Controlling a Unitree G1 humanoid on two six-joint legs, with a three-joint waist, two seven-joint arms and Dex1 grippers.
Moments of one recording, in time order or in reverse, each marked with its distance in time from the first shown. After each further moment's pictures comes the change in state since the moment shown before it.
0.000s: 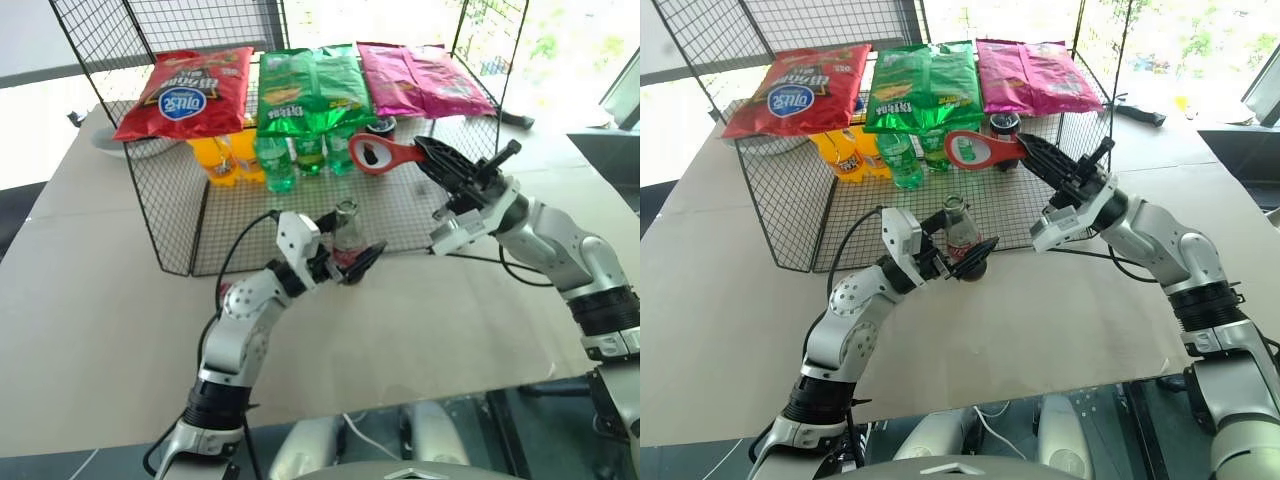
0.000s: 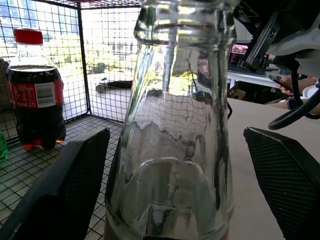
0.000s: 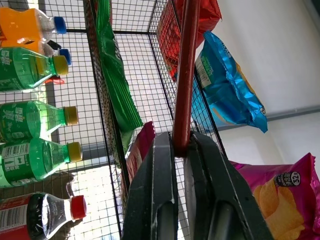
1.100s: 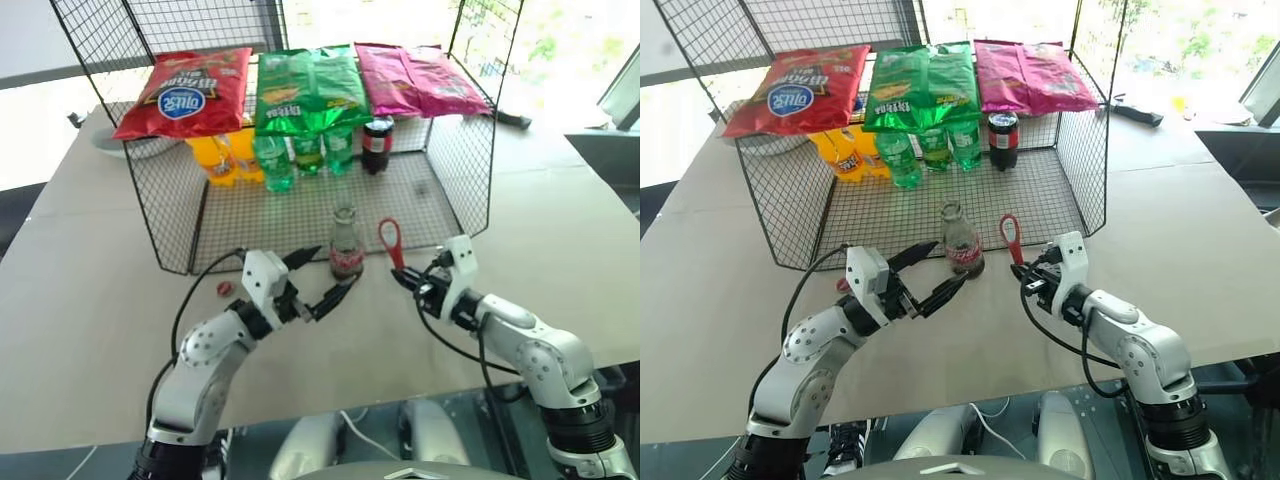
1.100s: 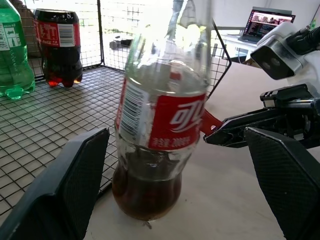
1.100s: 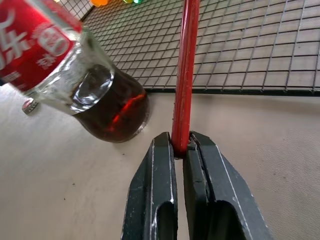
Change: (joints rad) left arm 0.281 0.129 0.064 -0.204 -0.043 0.053 0.027; right arm 0.509 0.301 -0.124 -0.592 1.424 1.659 0.425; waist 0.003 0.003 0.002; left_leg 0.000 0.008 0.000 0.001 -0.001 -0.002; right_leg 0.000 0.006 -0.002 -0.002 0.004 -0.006
